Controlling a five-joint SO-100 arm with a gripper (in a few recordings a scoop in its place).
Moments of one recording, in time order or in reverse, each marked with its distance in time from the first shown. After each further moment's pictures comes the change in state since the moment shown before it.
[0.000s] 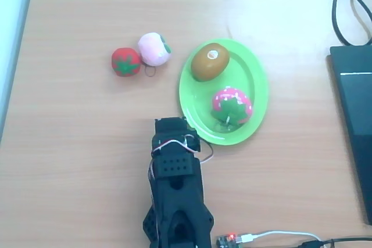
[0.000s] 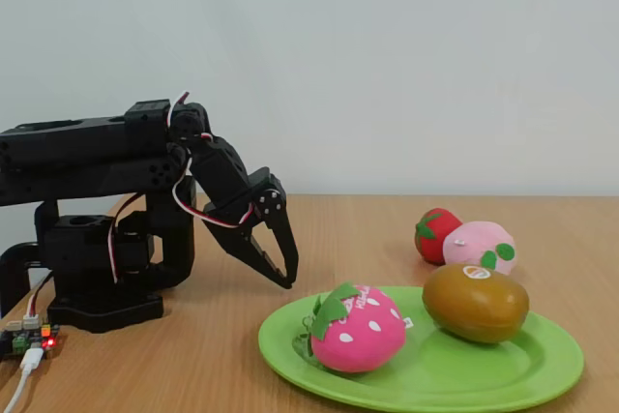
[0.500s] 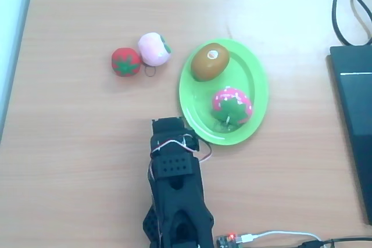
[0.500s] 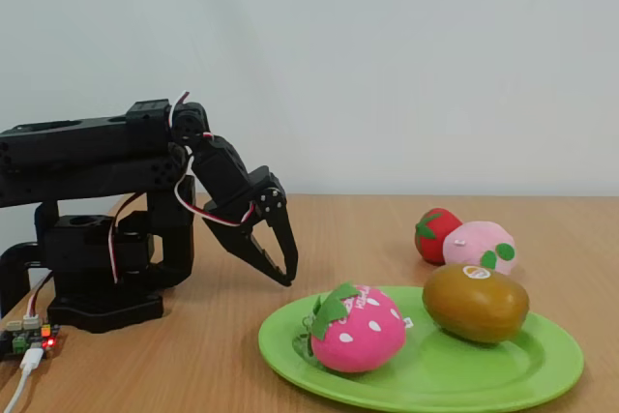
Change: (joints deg) arm -2.0 0.0 0.0 0.0 0.0
